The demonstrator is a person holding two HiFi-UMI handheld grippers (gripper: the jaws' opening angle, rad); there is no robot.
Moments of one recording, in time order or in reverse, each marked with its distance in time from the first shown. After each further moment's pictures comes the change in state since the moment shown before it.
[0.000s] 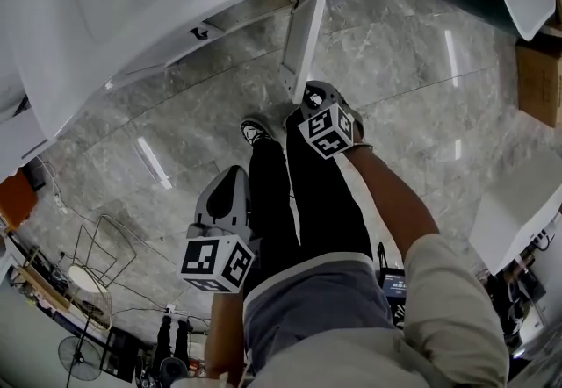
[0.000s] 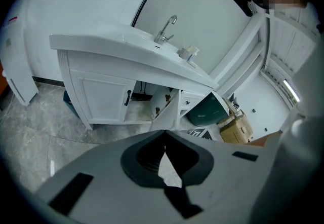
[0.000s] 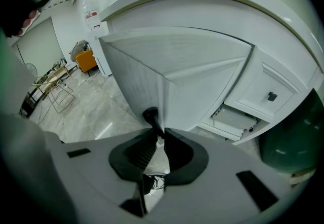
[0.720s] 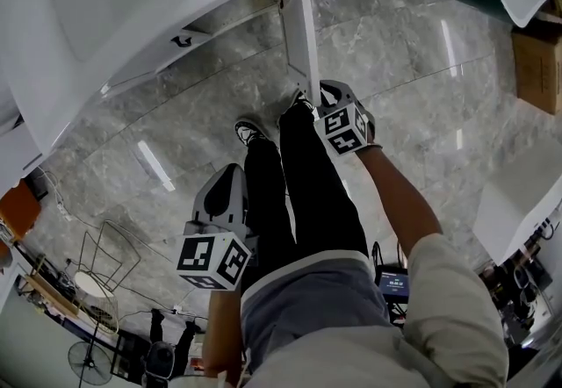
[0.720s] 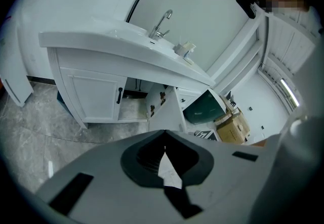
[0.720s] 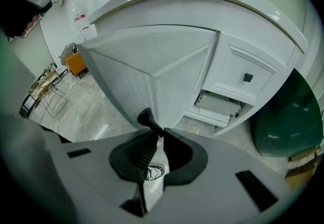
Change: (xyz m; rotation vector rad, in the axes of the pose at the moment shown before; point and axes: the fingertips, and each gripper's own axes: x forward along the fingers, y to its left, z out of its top) left arm 0.020 -0.025 -0.001 0.012 0.031 -0.033; right arm -0.029 -0.051 -0.053 0.090 0.024 -0.068
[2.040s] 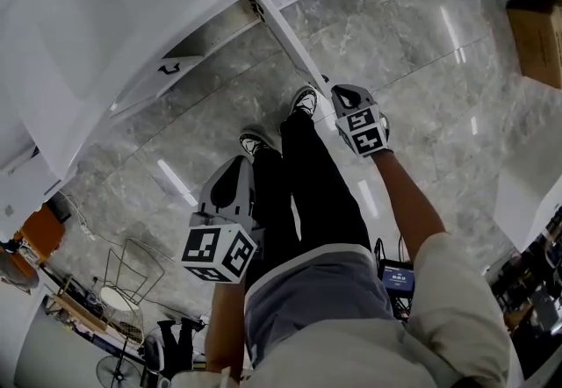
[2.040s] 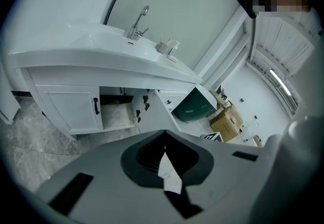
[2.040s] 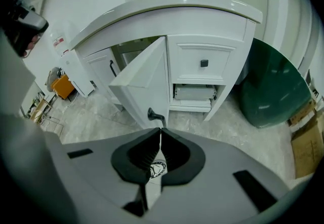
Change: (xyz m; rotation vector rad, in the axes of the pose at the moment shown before) left arm 0.030 -0.075 0.028 0.116 0.013 -0.076; right arm -0.064 -0.071 -0.041 0.271 -0.047 -0.040
